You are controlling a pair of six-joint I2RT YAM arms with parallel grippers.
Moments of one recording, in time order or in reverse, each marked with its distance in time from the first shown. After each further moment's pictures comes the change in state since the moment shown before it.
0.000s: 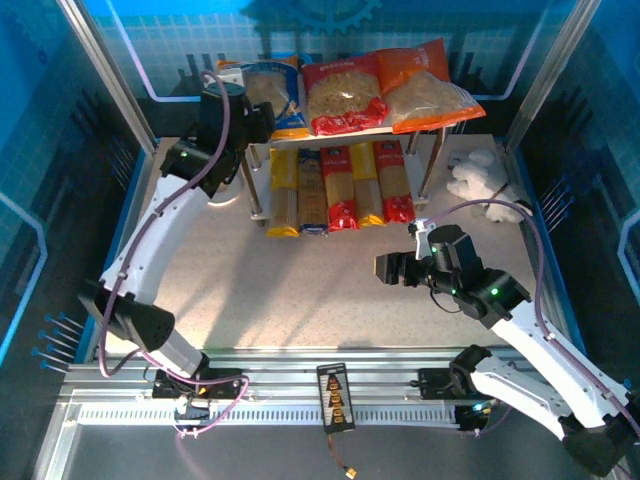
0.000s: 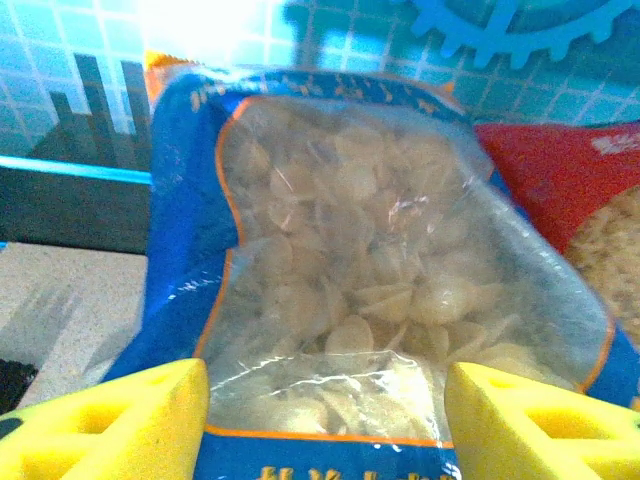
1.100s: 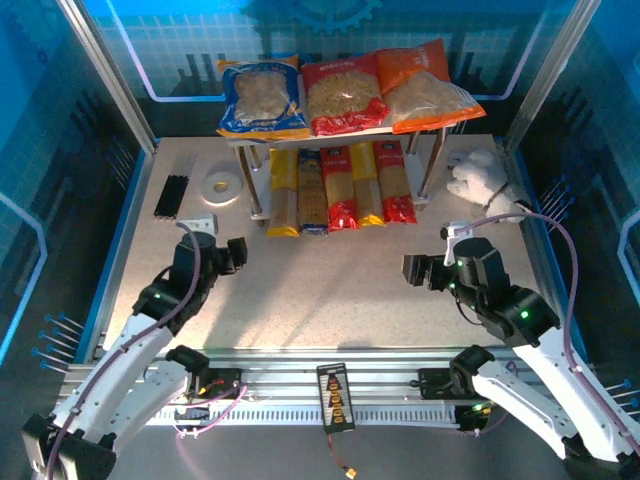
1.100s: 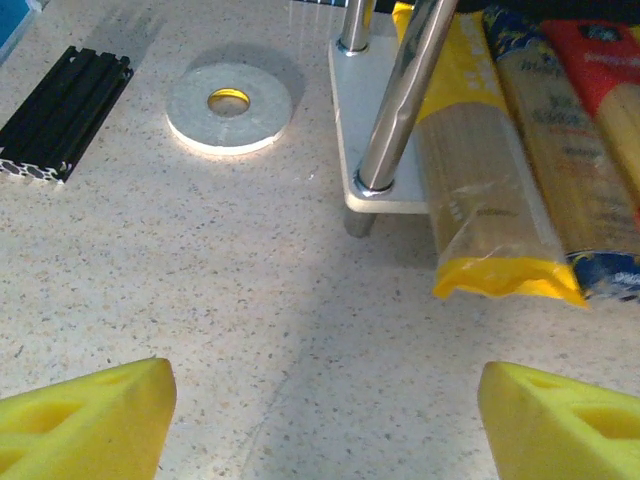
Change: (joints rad) left arm 0.000 -0.831 -1.239 0.193 0.007 -0.042; right arm -0.049 -0.166 0.014 -0.163 0.263 -0.080
